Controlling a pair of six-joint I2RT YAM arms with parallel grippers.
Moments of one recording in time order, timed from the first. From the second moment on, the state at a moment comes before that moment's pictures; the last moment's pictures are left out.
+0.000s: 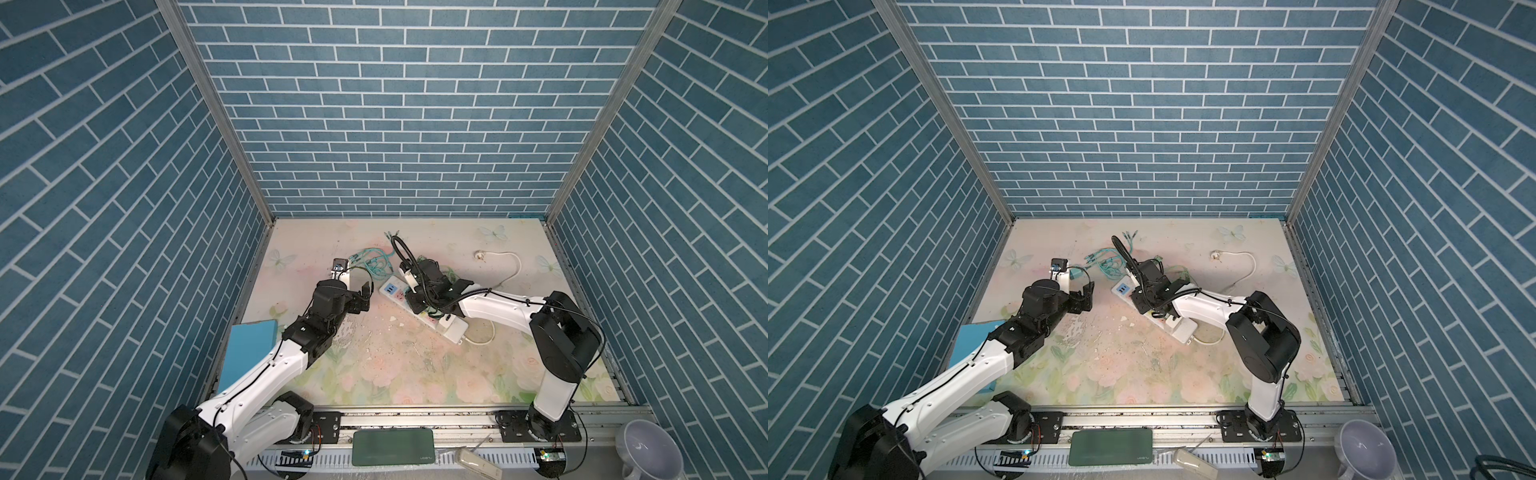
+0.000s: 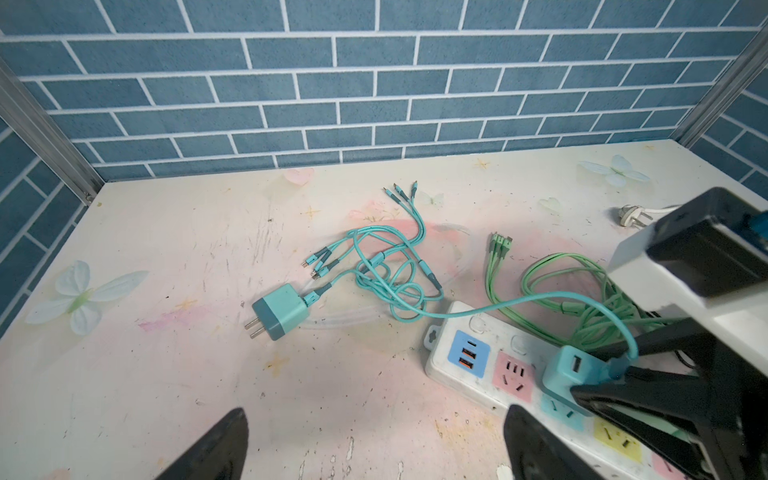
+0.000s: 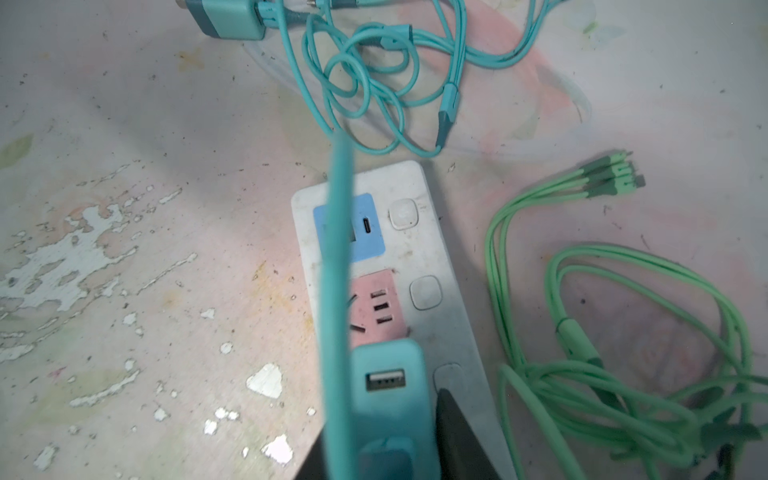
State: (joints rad) left arm -0.50 1.01 0.58 -0.01 -0.26 -0.19; right arm 0.86 1.80 1.16 -0.30 0.07 0.11
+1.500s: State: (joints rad) left arm -0.50 1.02 0.55 0.02 -0.18 -0.19; right arm 0.85 1.70 1.24 -0.89 -0.01 -0.02
